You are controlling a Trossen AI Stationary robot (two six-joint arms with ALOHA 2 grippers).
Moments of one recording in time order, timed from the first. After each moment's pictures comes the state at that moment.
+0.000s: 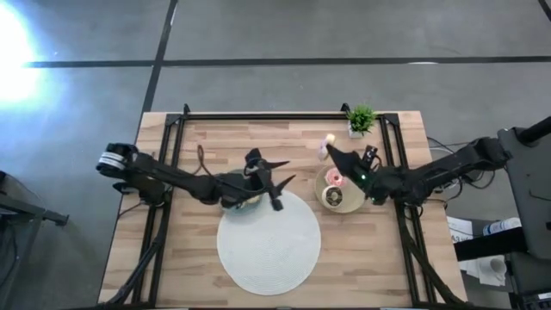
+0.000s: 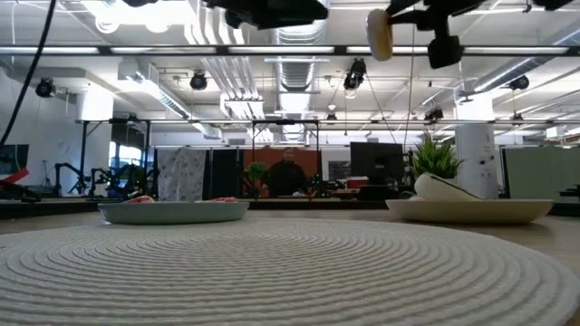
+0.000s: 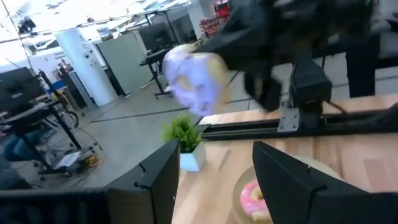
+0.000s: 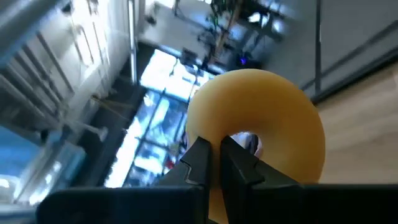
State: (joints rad) left arm -0.20 1.53 0.97 0.59 -0.68 0.31; right arm 0.28 1.11 0.61 0.60 1.07 1.15
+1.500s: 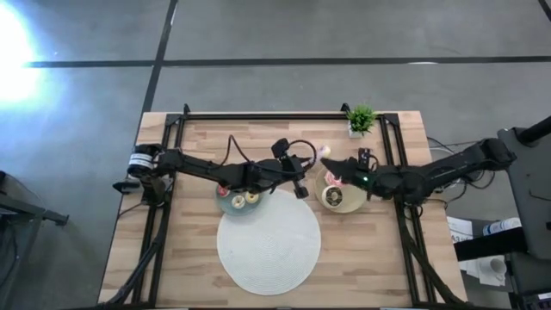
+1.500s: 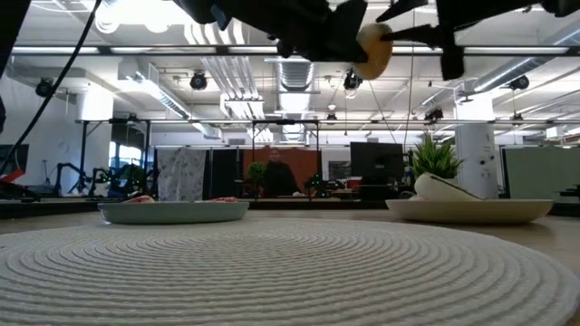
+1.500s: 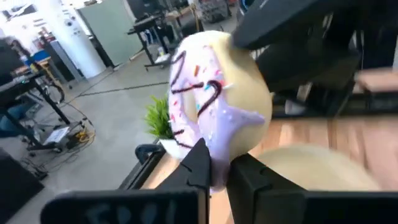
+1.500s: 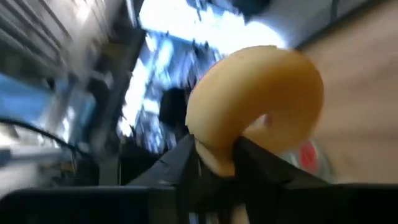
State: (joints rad) left arm -0.04 1.80 1.27 0.39 -0.54 0.23; right arm 0.25 1.00 0.54 0.42 0.75 1.33
